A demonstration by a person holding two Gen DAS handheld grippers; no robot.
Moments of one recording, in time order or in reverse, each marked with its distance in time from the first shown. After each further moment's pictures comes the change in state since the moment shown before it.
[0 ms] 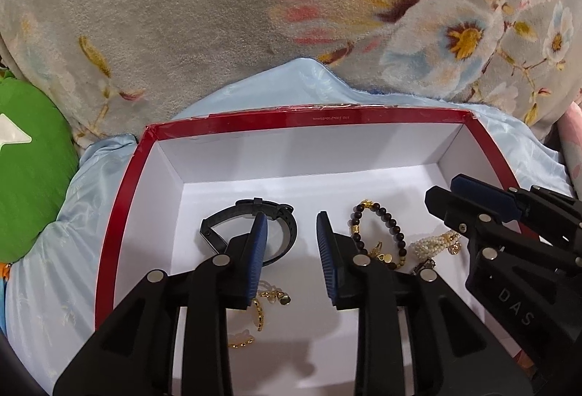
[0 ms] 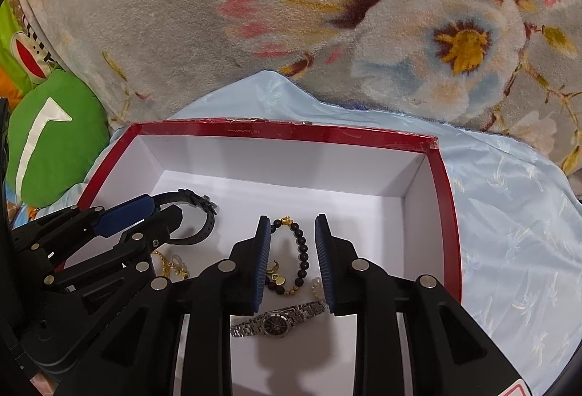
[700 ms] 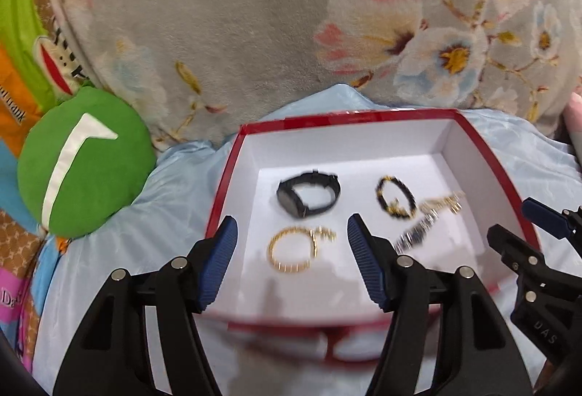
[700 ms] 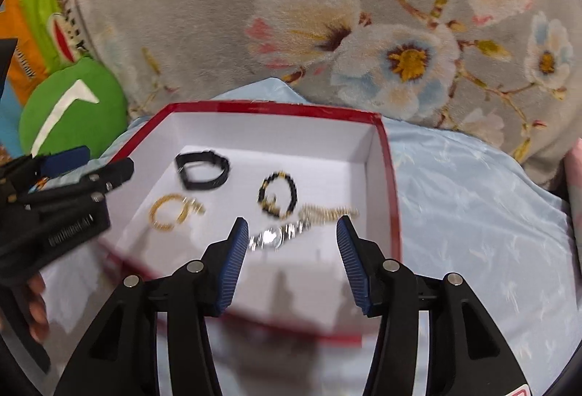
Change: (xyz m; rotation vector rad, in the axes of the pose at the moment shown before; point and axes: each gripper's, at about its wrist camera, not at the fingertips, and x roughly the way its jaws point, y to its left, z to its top) left arm -0.125 0.006 -0.066 0.003 -0.121 0.164; right arm -0.112 0.006 -0.095 -0.052 -0.134 -0.065
